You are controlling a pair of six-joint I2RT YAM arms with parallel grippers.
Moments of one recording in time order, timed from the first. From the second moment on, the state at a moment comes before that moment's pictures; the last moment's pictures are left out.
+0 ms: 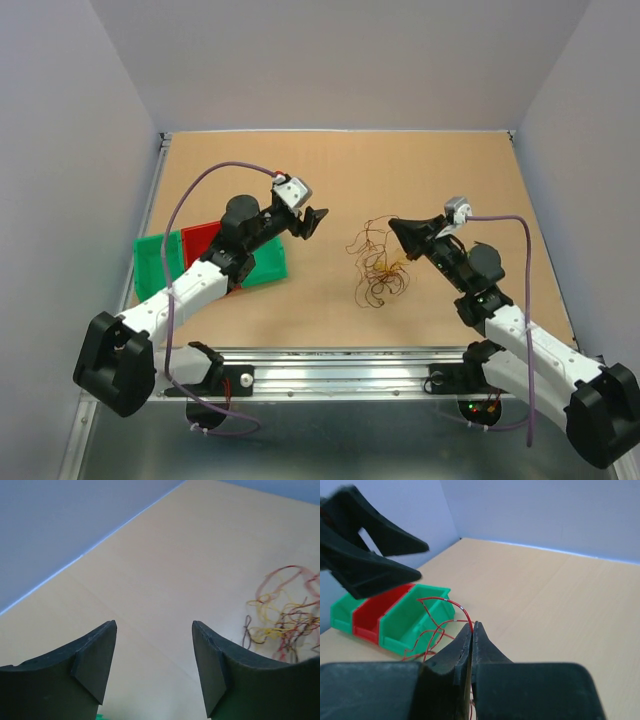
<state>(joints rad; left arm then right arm) -0.54 1.21 0.73 0.42 0.28 0.16 0.47 0.83 0.36 0.71 -0.19 0.29</state>
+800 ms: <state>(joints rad) -0.58 1.33 0.81 0.48 0.64 0.09 0.47 1.01 0.39 0.73 -0.32 0.31</state>
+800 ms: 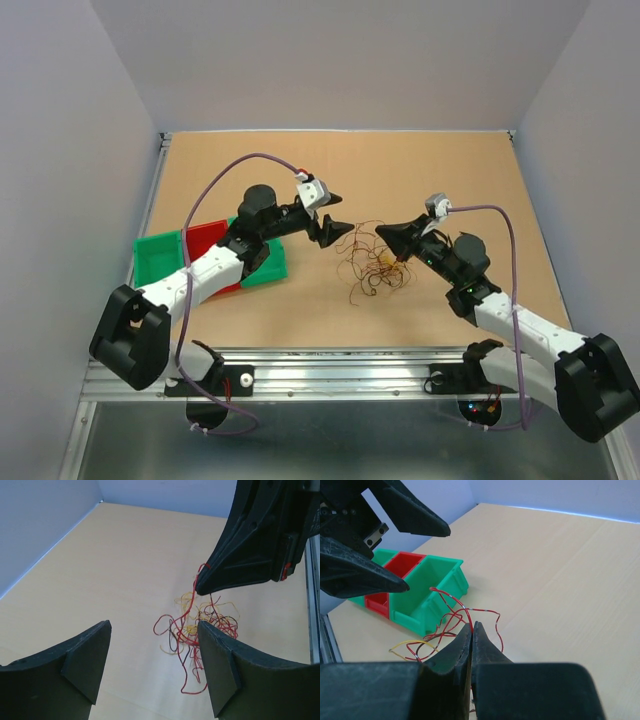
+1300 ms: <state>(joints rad) -0.73 1.44 0.86 0.49 0.50 0.15 0.48 1.03 0.39 0.77 -0.35 0.34</state>
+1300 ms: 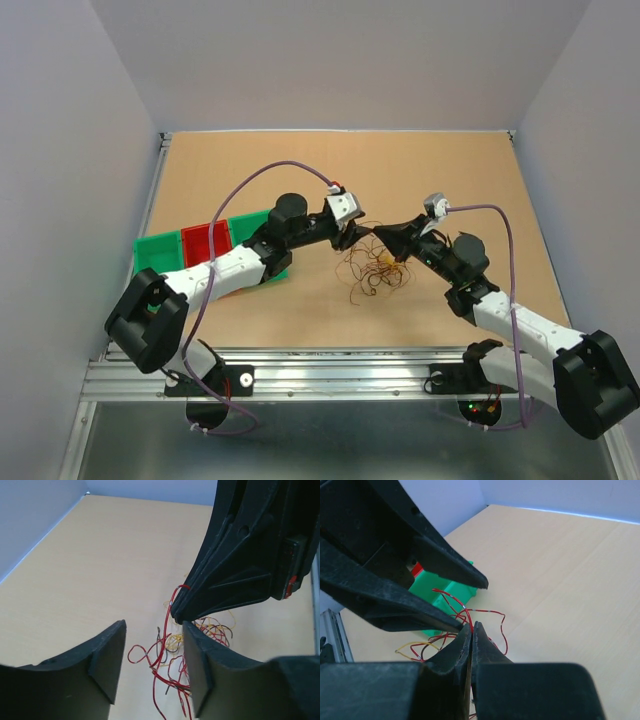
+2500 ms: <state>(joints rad) -0.62 1.74 1.02 0.43 0.03 0.11 0.50 0.87 0.78 0.68 -0.43 0.35</state>
